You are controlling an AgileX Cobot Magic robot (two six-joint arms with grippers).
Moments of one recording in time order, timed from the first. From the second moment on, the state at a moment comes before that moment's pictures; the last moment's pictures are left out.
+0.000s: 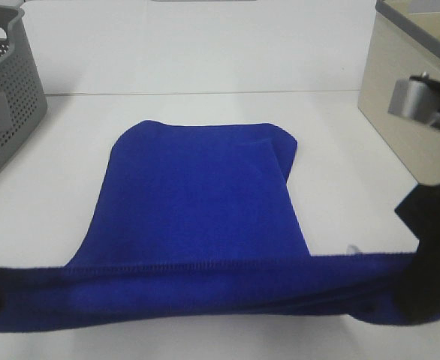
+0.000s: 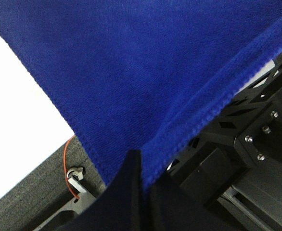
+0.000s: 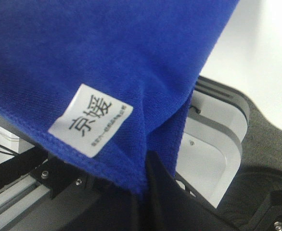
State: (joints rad) left arm -0.52 1.19 -0.86 -0.34 1.20 0.15; right arm 0.35 1.17 -0.78 0.52 1.21 -0.04
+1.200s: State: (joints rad) left arm -0.52 1.57 -0.66 -0.47 1.17 0.25; right arm 0.35 1.60 -0.61 0.59 1.17 -0.20
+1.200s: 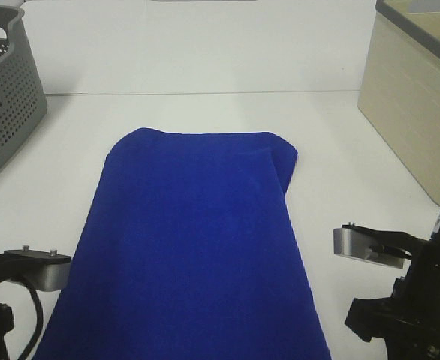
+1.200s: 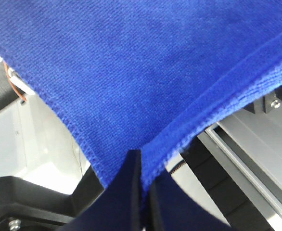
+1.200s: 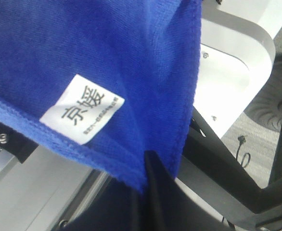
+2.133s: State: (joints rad) left arm -0.64 1.77 -0.74 -0.52 1.14 0.26; right arm 0.35 1.68 -0.61 0.59 1.11 -0.24
